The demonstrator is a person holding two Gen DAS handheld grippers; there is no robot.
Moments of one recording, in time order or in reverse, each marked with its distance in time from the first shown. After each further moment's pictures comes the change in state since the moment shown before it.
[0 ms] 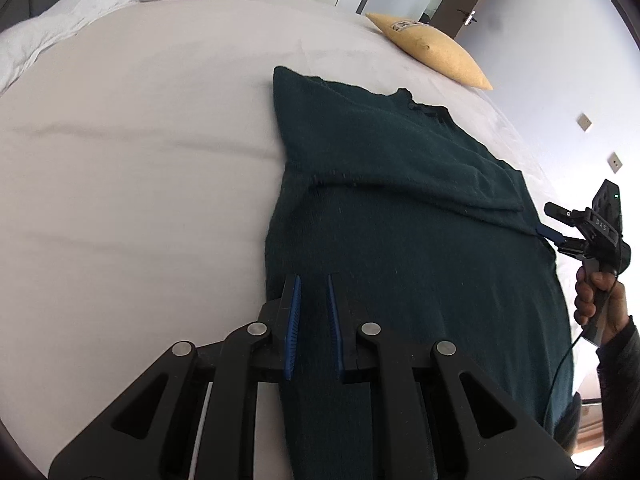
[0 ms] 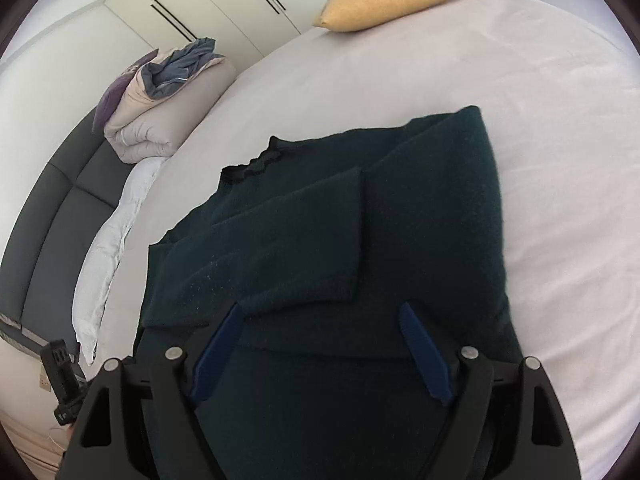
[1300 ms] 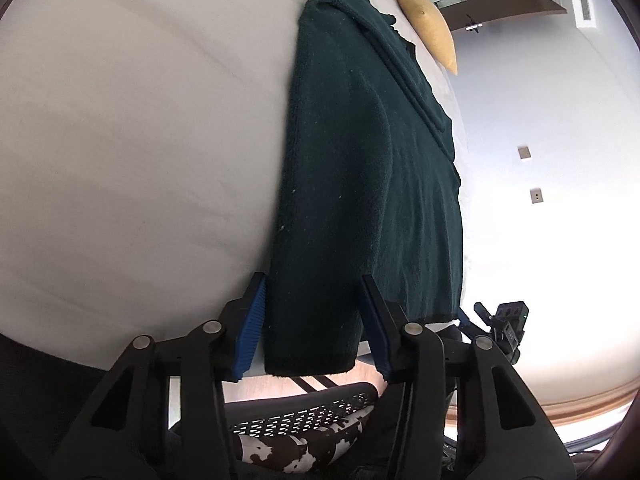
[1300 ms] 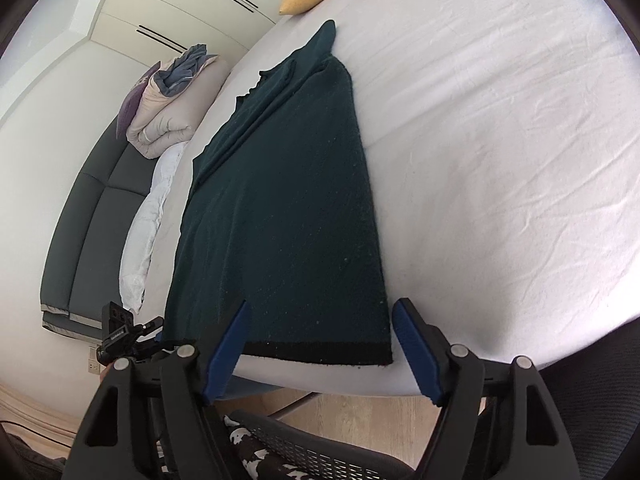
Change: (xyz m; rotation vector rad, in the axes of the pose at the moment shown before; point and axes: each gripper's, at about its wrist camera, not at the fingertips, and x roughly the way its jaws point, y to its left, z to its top) left arm -0.075 0.046 -0.166 -0.349 0.279 -0.384; right arm -0.165 -0.068 -0.252 0.220 0.082 0.120
